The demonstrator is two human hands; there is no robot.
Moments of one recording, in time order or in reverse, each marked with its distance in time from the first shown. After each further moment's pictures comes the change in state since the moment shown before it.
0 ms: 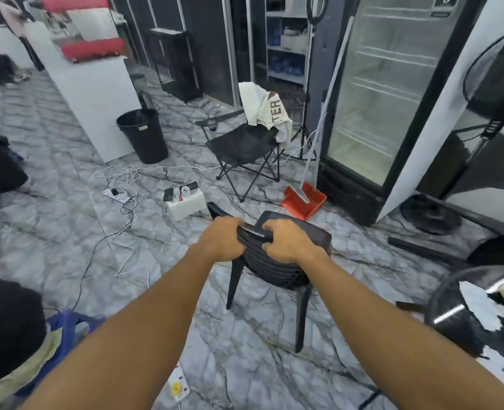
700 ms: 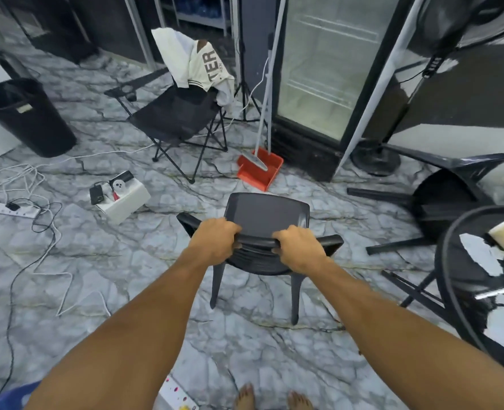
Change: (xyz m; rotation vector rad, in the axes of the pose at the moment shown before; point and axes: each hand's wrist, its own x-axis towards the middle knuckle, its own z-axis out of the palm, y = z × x) left_hand 0.163 -0.096 0.044 0.412 -0.169 0.449; right_hand 0.088 0.025 0.058 -0.248 0.017 0.242
